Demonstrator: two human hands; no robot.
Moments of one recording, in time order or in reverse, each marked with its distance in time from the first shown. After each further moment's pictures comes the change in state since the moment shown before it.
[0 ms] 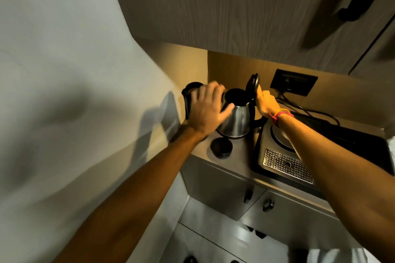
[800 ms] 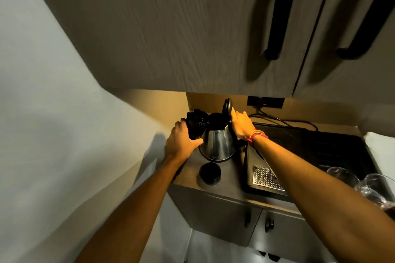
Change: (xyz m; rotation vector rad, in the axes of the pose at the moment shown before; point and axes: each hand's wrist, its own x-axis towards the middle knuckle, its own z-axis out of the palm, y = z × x) left_hand 0.008 -0.014 0.003 -0.205 -0.525 -0.440; right_hand 0.077 0.044 0.036 0.055 0.058 0.028
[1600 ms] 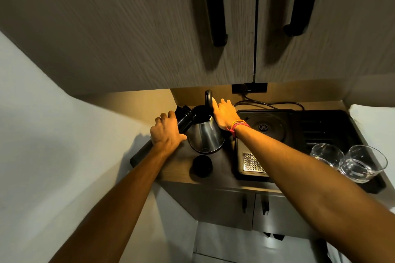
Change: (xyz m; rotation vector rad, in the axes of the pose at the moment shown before) left_hand 0.015 0.031 -0.015 0.648 -0.077 0.064; right_hand 0.015 0.021 0.011 -0.178 0.051 -0.168
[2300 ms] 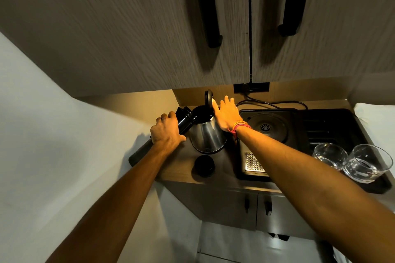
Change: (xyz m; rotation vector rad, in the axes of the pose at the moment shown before) left_hand 0.001 0.000 -0.007 0.071 -0.070 0.003; right_hand 0.000 -0.001 -0.003 0.160 0.029 0.124
